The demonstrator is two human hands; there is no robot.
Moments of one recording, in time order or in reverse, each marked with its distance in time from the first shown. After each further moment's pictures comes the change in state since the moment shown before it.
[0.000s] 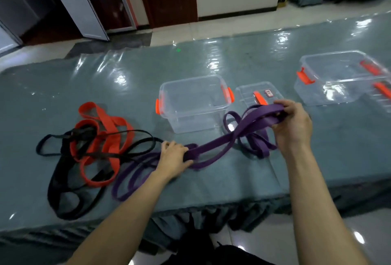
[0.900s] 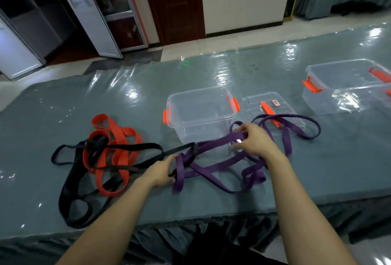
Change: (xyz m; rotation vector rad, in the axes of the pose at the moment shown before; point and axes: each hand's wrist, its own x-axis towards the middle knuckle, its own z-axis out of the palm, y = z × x) left_hand -0.025 -0.057 -0.016 -0.196 -0.292 -0.177; right_hand 0.000 0.055 0.026 -1.232 -0.527 -0.062
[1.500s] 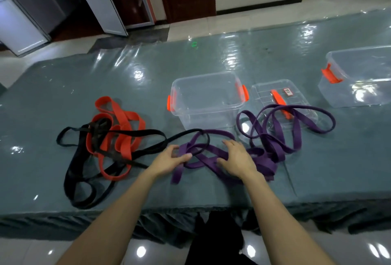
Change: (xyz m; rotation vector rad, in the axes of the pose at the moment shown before) left_hand -0.001 0.009 0.015 -0.740 0.003 -0.188; right_hand 0.003 0.040 0.121 -0.275 -0.146 -0.107
